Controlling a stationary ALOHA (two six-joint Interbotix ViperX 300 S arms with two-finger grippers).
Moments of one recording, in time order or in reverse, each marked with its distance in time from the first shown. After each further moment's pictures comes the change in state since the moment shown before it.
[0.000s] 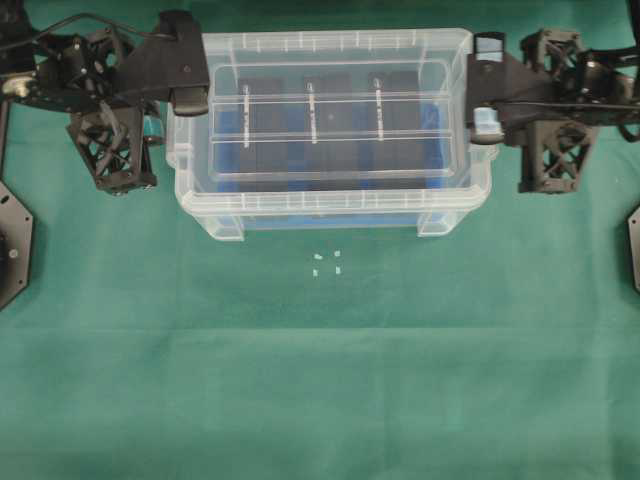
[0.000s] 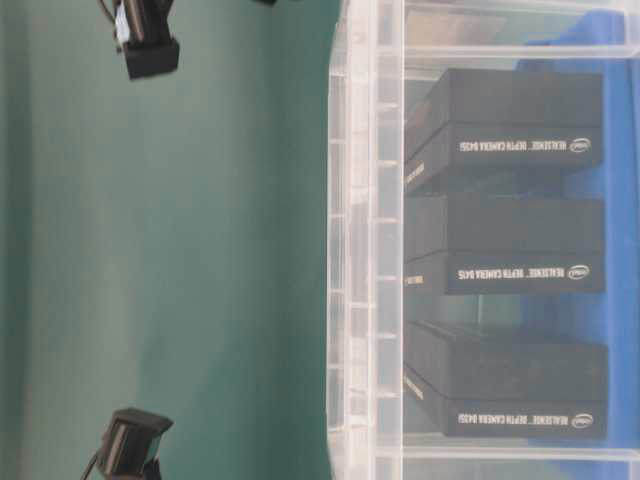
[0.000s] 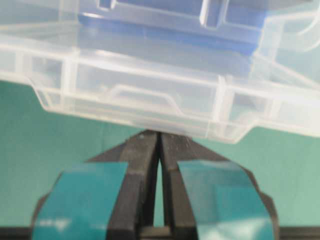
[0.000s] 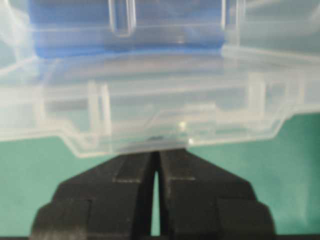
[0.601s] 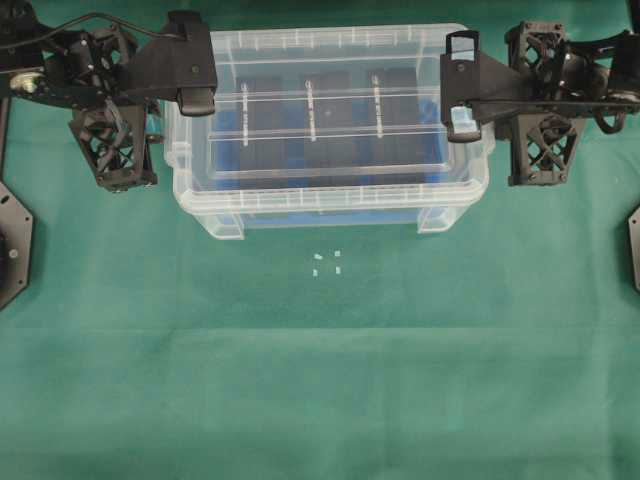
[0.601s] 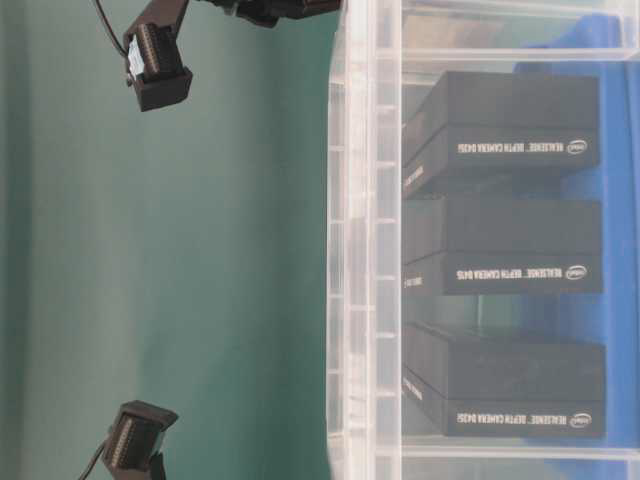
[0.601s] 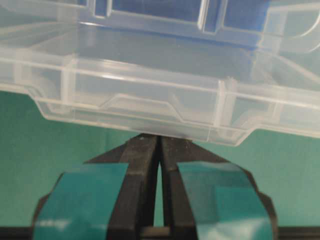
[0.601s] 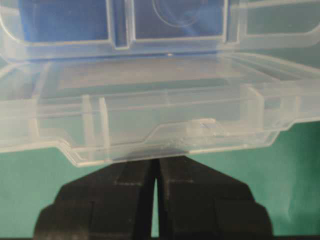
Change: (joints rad) left arm 0.002 0.008 -0.011 0.005 0.008 0.009; right arm 0.002 0.052 -0.044 -0.006 0.005 -0.014
